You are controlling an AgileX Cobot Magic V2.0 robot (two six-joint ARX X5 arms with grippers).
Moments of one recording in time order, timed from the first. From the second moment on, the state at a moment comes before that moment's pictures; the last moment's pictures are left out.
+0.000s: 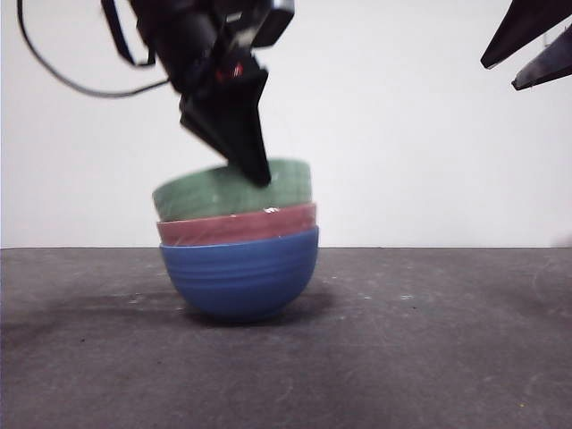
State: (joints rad) left arm -0.66 1.69 1.45 -0.90 0.26 0.43; right arm 0.14 0.99 0.88 -0.51 -0.46 -0.09
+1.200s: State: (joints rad) left arm -0.66 1.28 0.92 -0.72 -0.07 0.00; right arm 0.14 0.99 0.88 -0.51 -0.46 -0.09
